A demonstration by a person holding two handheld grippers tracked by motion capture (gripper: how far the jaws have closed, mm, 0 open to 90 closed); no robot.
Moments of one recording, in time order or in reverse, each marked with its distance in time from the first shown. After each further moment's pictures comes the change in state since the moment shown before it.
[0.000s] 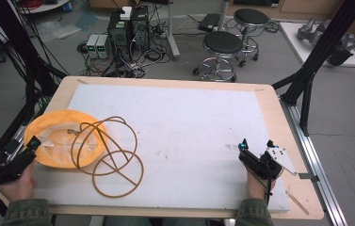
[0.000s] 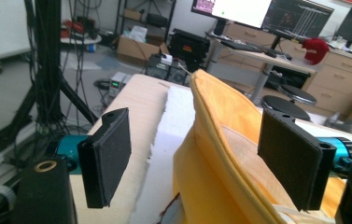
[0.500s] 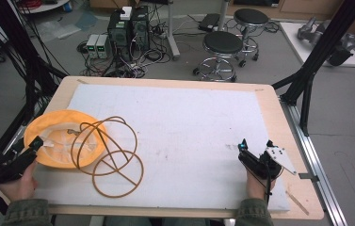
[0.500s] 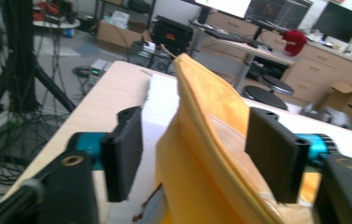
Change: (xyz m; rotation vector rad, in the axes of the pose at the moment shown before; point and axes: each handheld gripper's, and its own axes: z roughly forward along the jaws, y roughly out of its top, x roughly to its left) left arm 0.001 -0.001 0.004 0.049 -0.086 -0.029; right arm 0.000 -0.001 0.001 0.015 -0.003 -0.008
